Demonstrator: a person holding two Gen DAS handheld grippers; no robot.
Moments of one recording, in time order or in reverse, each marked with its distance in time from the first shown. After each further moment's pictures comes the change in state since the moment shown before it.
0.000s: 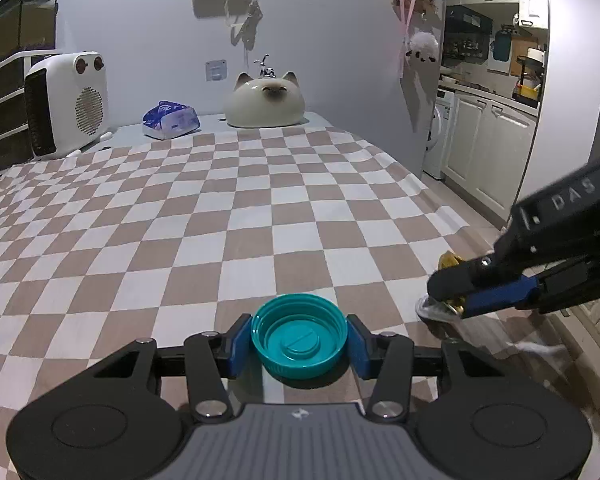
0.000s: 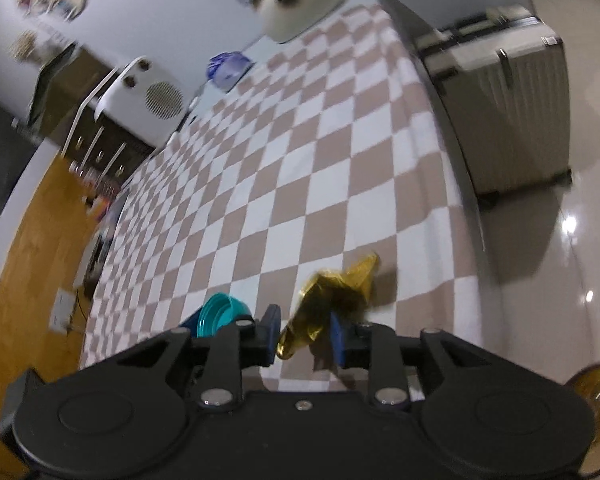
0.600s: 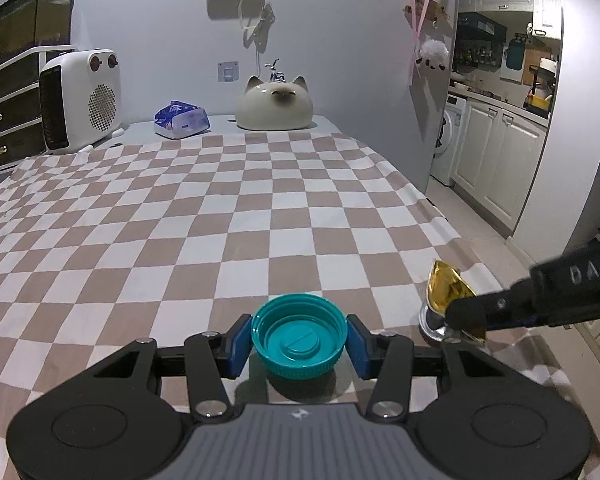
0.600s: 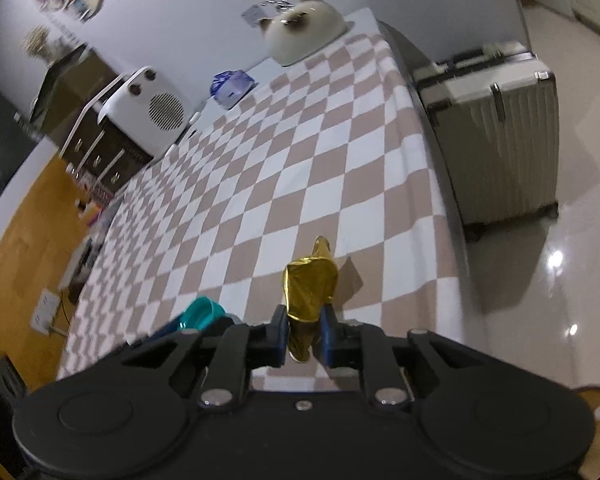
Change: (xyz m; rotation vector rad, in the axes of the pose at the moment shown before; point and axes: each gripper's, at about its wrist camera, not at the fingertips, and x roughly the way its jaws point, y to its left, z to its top) left arm -0.017 -0.011 0.004 -0.041 0.002 0.024; right arm -0.017 0.006 -0.015 -0.116 -0.083 -0.054
